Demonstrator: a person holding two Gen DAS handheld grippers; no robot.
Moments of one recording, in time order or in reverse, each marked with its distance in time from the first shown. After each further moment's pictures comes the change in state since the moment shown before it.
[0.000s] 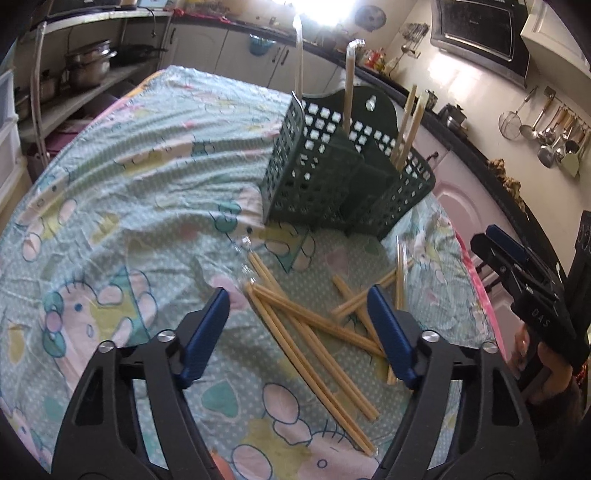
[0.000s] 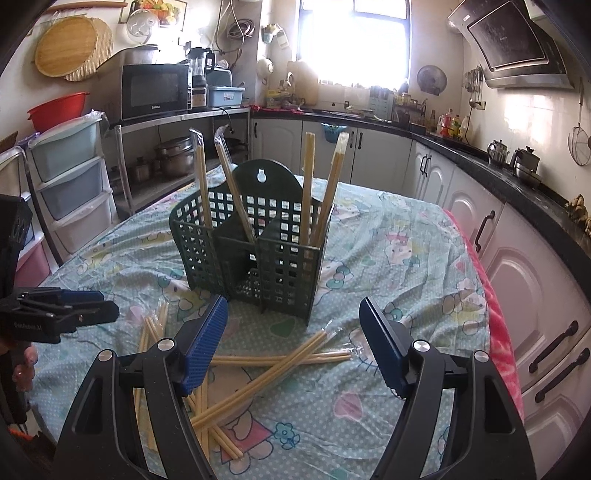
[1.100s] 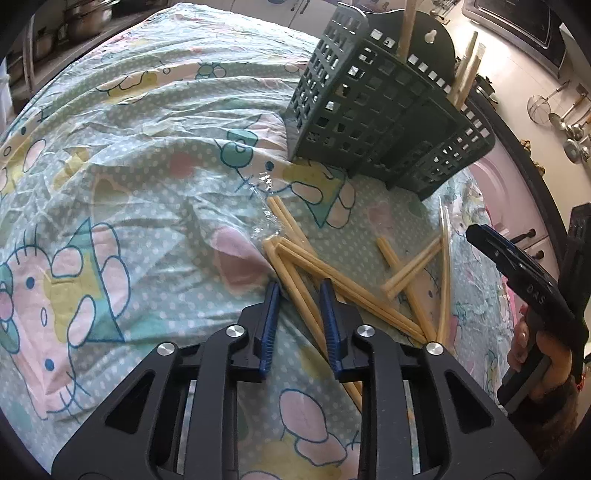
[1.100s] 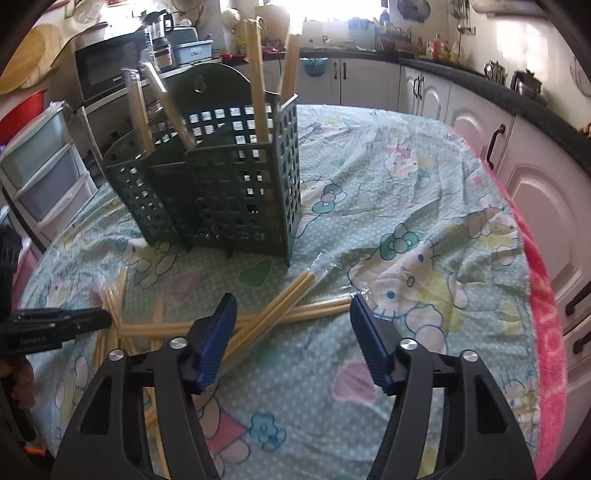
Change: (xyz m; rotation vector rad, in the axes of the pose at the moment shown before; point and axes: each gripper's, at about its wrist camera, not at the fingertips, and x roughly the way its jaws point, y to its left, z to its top) left arm 0.059 0.025 -0.006 -0.071 0.194 0.023; right arm 0.080 -0.036 -0.027 0.162 0.242 0.042
